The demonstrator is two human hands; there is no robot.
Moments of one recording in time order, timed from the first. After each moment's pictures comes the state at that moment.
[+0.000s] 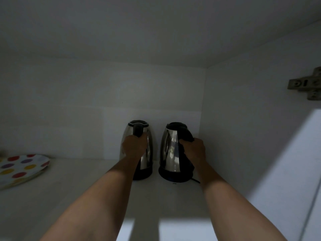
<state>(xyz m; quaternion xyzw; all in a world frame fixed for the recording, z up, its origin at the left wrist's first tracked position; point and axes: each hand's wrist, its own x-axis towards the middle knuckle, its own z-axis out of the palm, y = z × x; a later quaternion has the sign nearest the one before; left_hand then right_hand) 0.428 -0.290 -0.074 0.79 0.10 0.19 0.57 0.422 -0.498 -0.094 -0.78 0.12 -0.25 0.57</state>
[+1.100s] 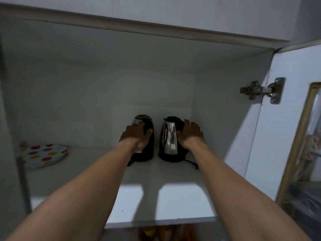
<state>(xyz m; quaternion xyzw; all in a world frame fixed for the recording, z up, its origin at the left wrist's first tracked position) 0.292 -0.228 -0.036 0.95 -0.12 0.18 0.23 0.262 -0.442 -0.027 -0.95 0.10 -0.23 0.19</state>
